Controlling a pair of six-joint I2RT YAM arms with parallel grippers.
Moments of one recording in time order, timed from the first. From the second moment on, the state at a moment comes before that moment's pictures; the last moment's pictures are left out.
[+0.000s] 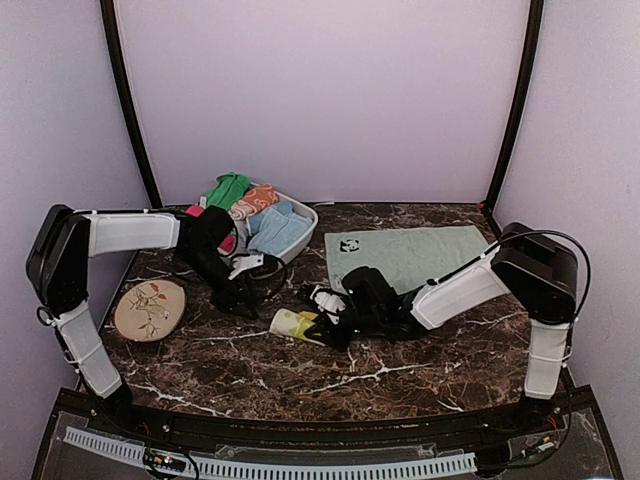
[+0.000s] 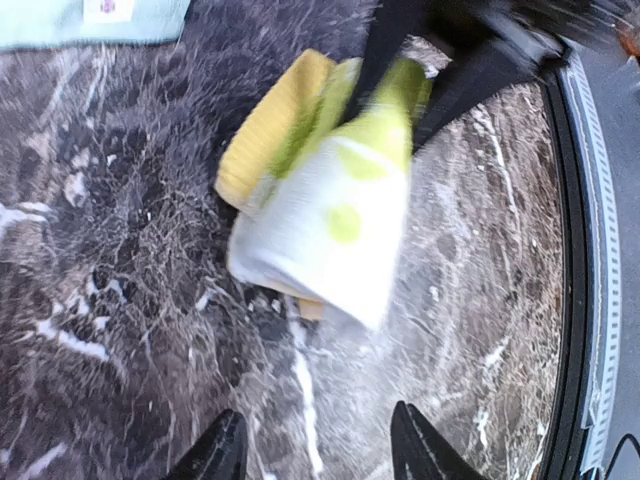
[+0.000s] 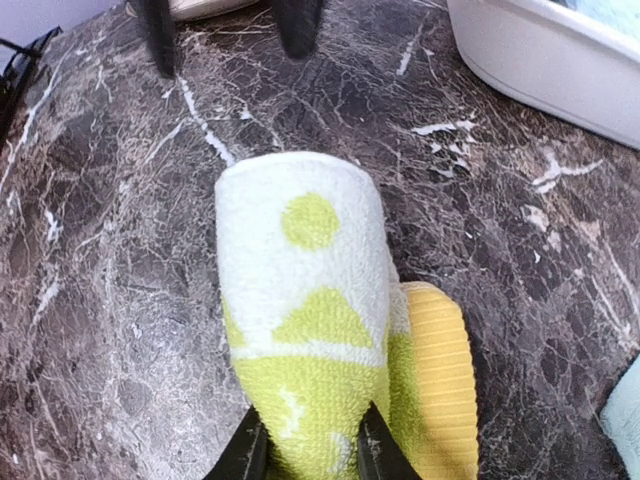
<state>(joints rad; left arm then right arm) -0.46 1.83 1.24 -0.84 0.66 0.82 1.01 1.95 0.94 0.37 -0.18 -0.11</state>
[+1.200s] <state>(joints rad) -0.89 1.76 0.95 -0.08 0.05 1.03 0.77 2.13 1.11 0.31 -0.86 0.55</state>
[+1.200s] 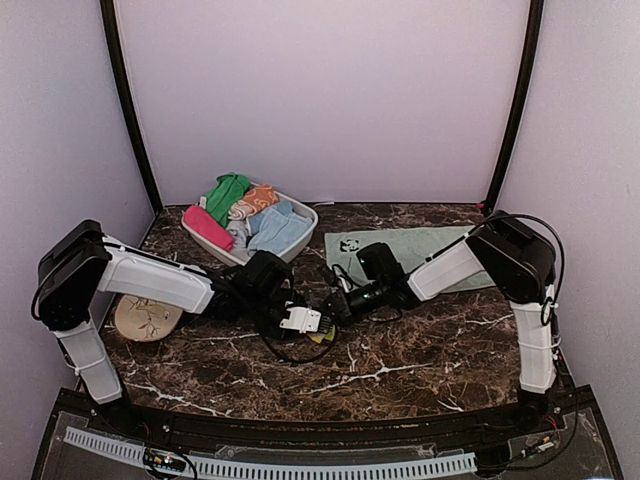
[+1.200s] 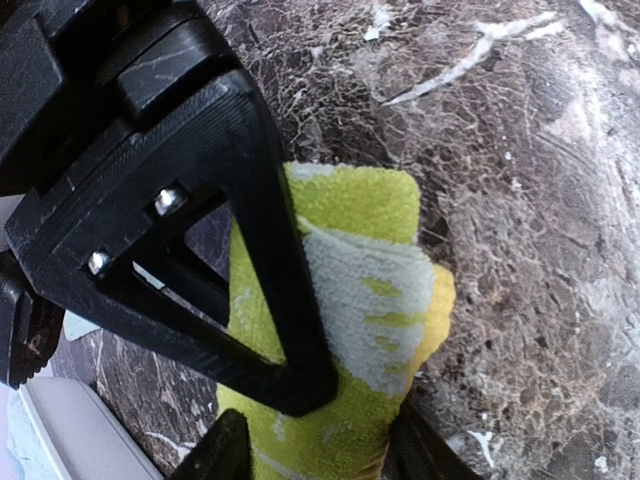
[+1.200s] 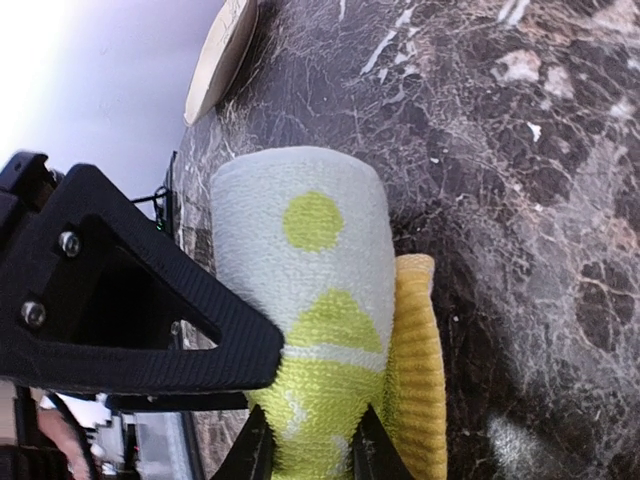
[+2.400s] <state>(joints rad) -0.89 1.69 0.89 0.02 -0.11 1.04 0.82 2.04 1.12 0.42 -0.96 0.82</state>
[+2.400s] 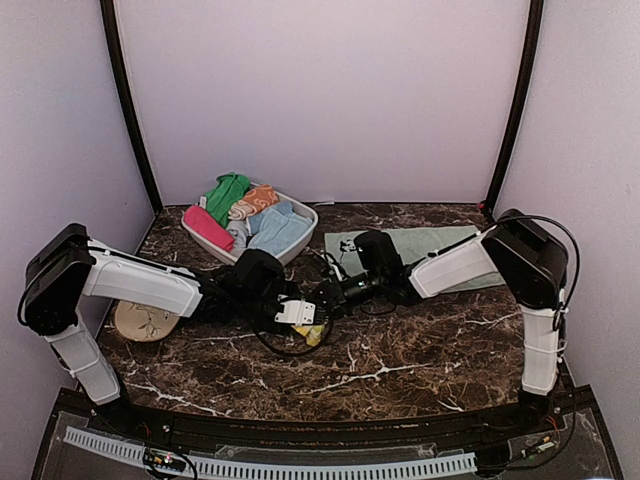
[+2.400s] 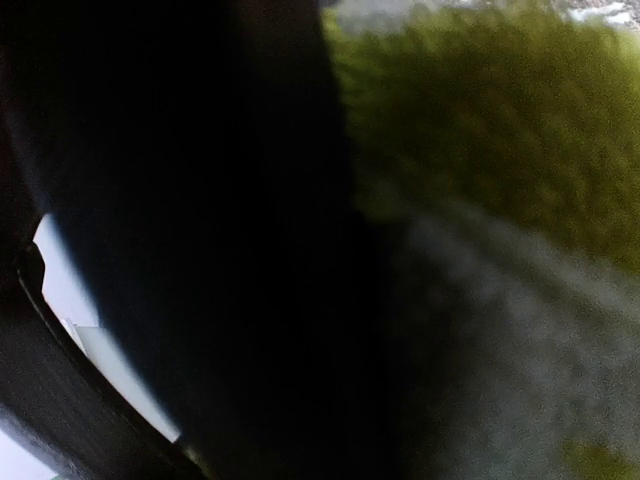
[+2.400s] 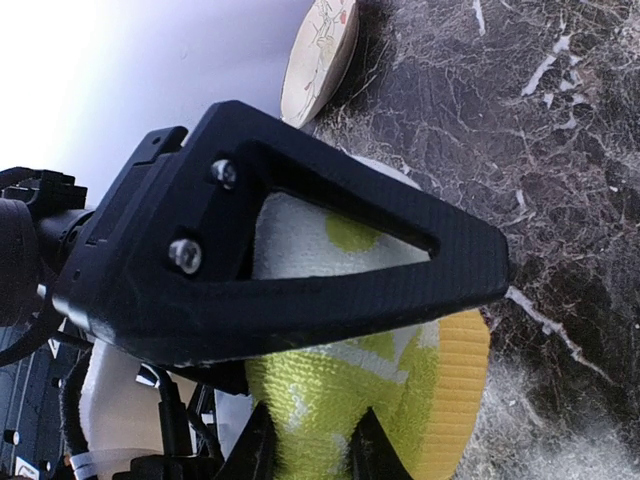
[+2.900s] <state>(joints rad) -0.84 1.60 0.87 -0.06 -0.19 1.07 0.77 1.96 1.18 0.27 -0.90 0.72</state>
